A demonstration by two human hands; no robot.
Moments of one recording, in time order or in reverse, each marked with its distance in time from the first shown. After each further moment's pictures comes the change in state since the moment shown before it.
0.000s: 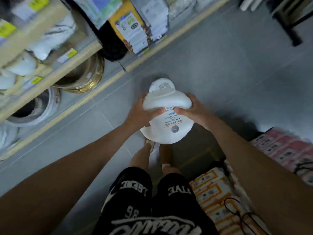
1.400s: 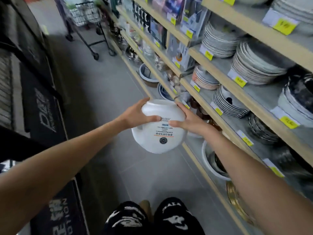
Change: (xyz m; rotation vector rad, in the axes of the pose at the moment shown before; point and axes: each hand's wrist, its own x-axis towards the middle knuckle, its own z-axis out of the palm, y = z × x) left_hand -0.594 -0.437 -0.499 -0.562 1.251 -0.211; right_hand -0.258 -0.324 0.872 -1.070 -1.218 -0.801
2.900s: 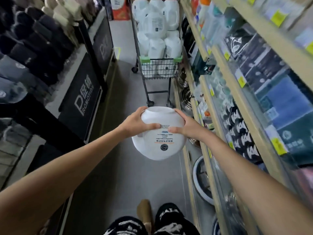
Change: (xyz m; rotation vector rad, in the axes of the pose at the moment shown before) left_hand 0.661 -0.158 -0.609 -0.265 0.435 -0.258; right_hand 0.963 -0.379 -0.003 -0.152 -0.472 -0.169
